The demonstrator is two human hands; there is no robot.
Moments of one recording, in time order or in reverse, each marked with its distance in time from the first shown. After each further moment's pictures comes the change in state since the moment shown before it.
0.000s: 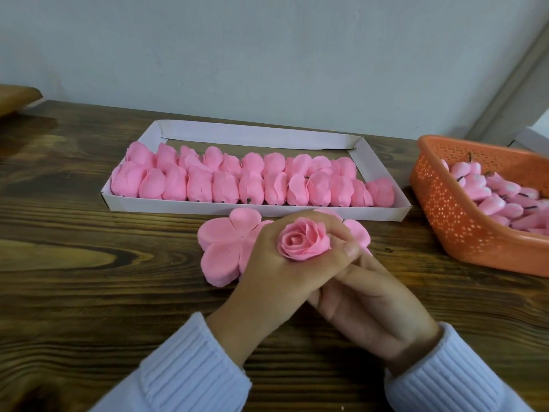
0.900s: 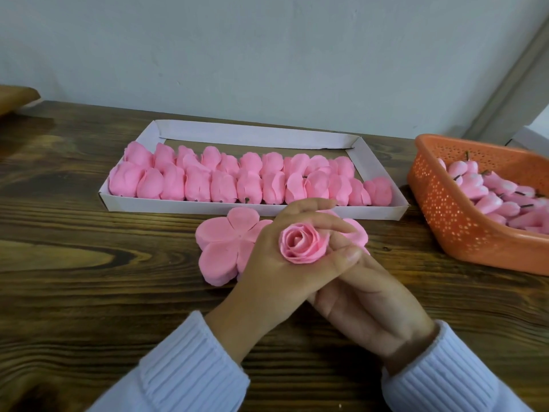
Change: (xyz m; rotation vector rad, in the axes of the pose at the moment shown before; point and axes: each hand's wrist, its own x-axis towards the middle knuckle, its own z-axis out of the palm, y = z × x) left_hand 0.001 0.004 0.002 0.104 -0.024 -0.027; right_hand -0.001 0.001 0.002 -0.060 0.054 0.015
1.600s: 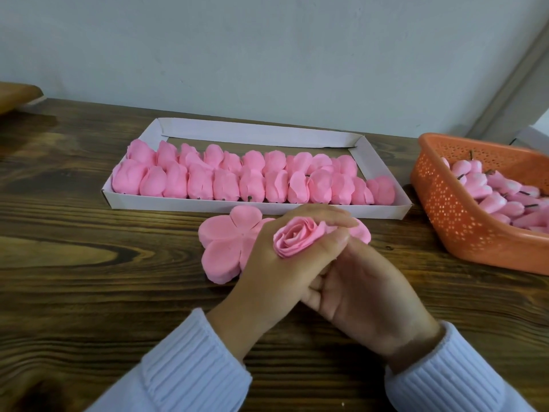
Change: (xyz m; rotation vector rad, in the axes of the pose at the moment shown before) left_hand -0.001 -0.003 -0.003 -0.161 0.014 -0.038; right_hand 0.003 0.000 -0.002 -0.037 0.105 0.105
